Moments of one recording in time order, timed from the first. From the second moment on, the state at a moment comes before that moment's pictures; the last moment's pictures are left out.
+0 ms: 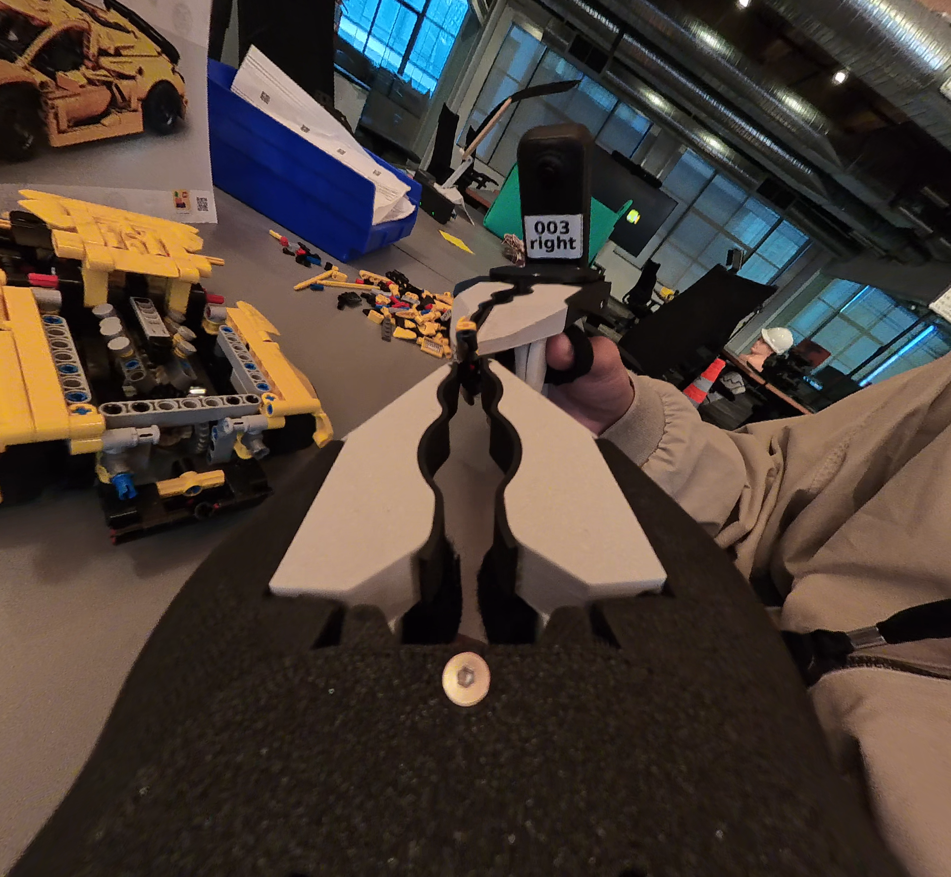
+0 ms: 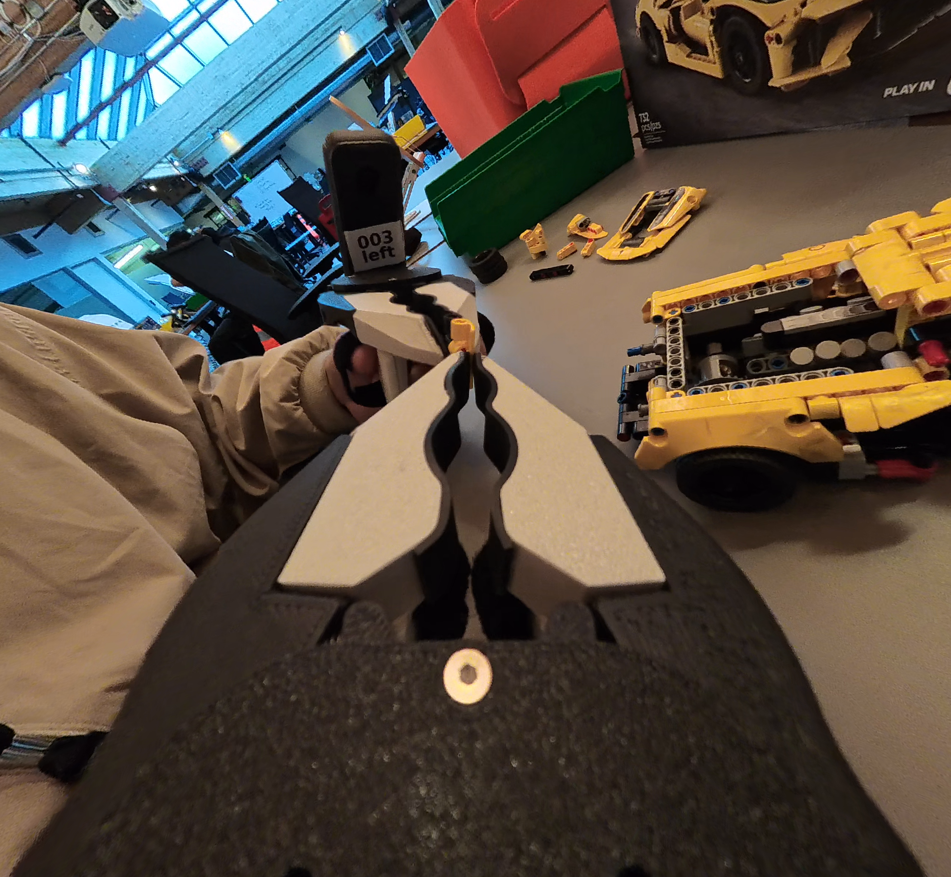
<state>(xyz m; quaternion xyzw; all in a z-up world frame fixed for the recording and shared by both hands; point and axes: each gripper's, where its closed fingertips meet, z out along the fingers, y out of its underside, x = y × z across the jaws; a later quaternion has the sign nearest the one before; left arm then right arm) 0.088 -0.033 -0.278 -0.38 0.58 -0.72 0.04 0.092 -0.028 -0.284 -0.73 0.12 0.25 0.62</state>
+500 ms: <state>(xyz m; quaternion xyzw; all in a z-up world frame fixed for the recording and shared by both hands) 0.081 -0.034 -0.264 -0.36 0.58 -0.73 0.05 0.084 -0.036 -0.273 -0.69 0.12 0.35 0.62</state>
